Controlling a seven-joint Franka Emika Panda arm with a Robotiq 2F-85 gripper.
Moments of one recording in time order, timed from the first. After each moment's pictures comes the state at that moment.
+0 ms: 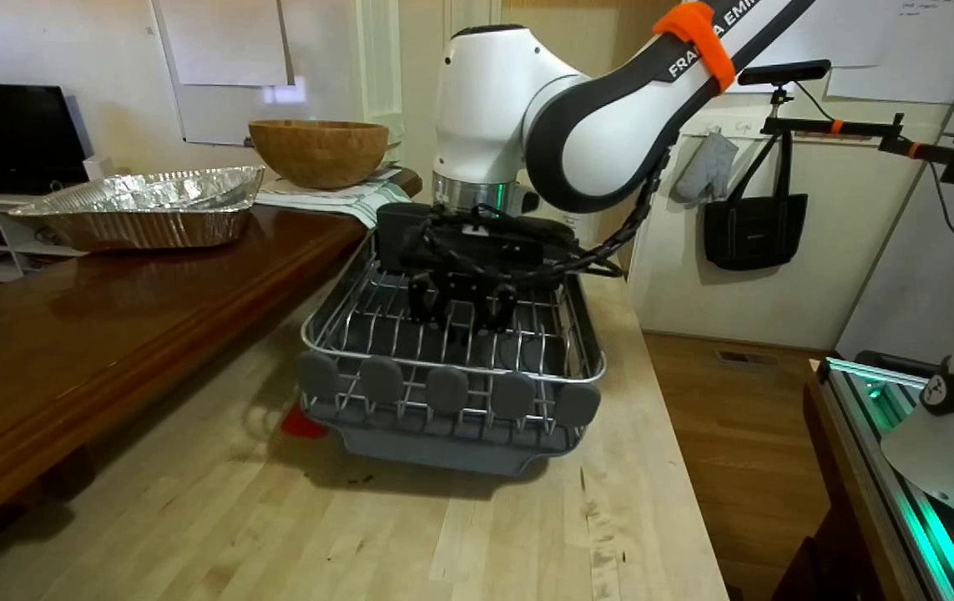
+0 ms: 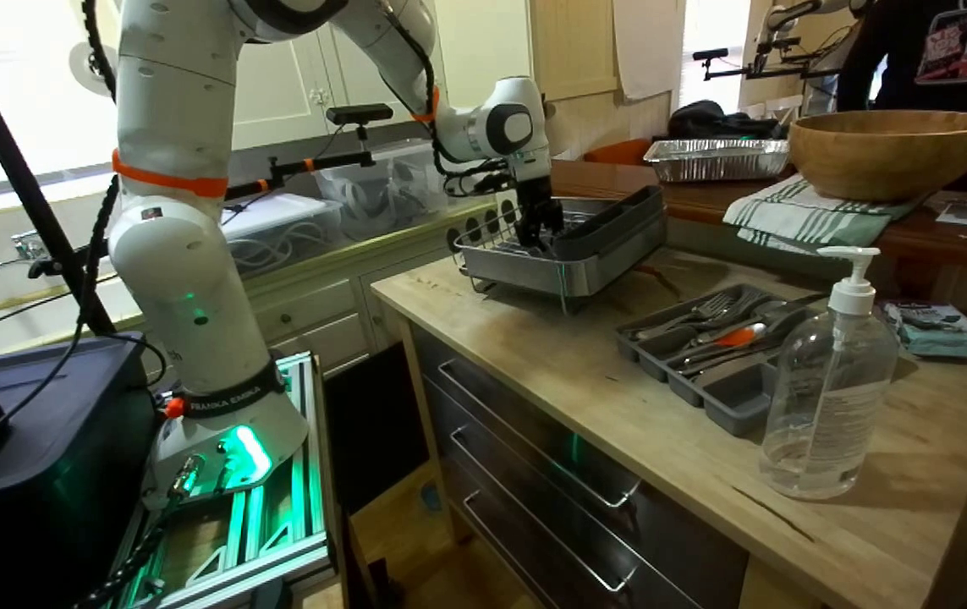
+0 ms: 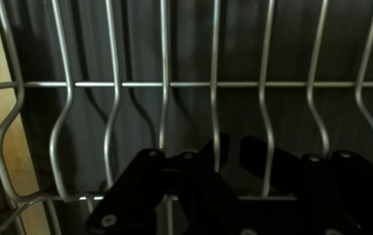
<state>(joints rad) 0.19 0.37 0.12 -1.96 -0.20 2.42 1.63</state>
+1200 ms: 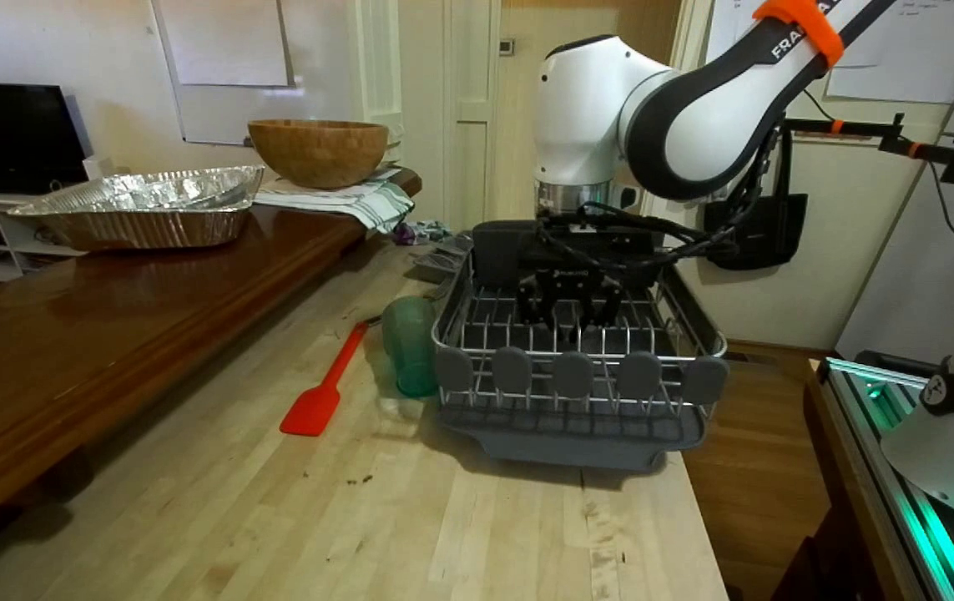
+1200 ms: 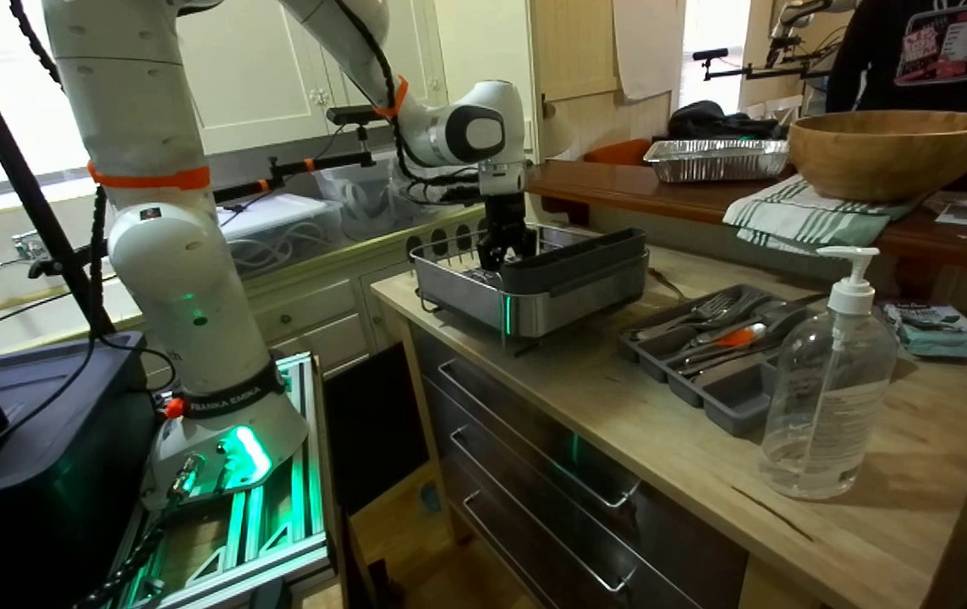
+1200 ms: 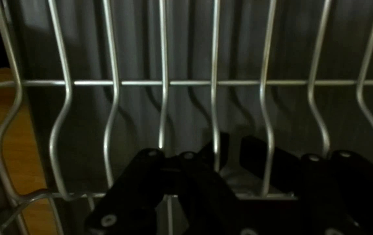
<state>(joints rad) 0.18 0.11 0.05 -2.33 -0.12 2.37 1.58</state>
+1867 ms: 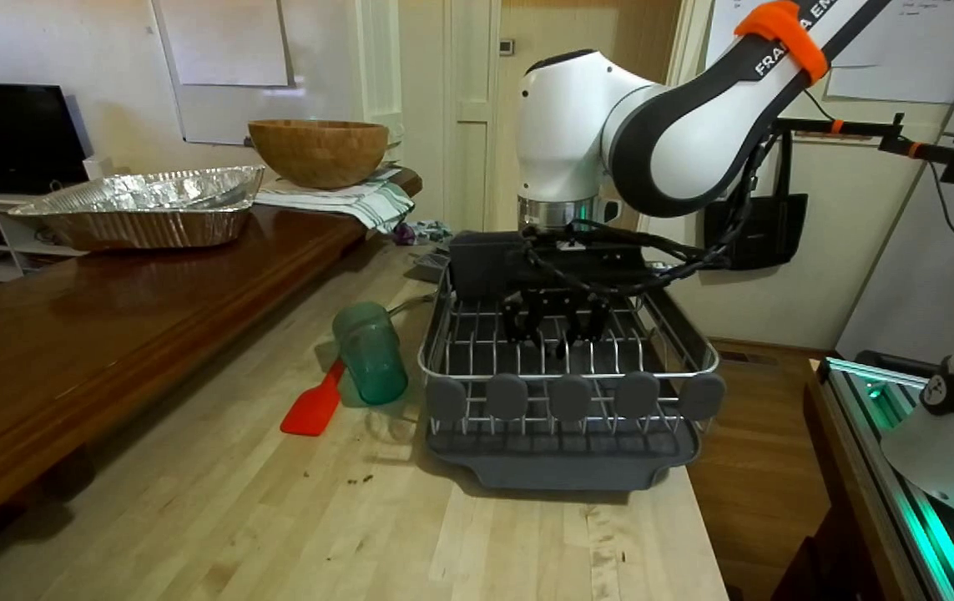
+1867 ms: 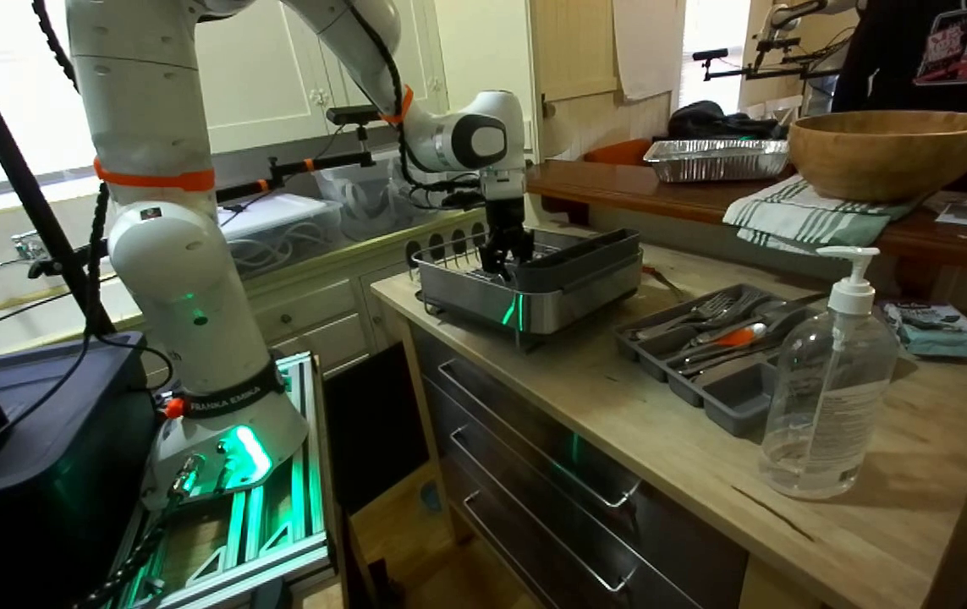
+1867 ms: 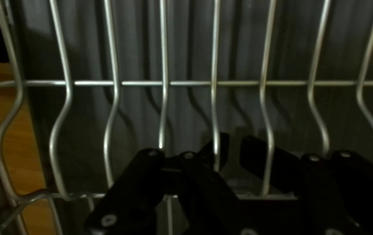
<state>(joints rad) 0.19 0.18 0.08 -2.27 -0.12 2.38 1.53</state>
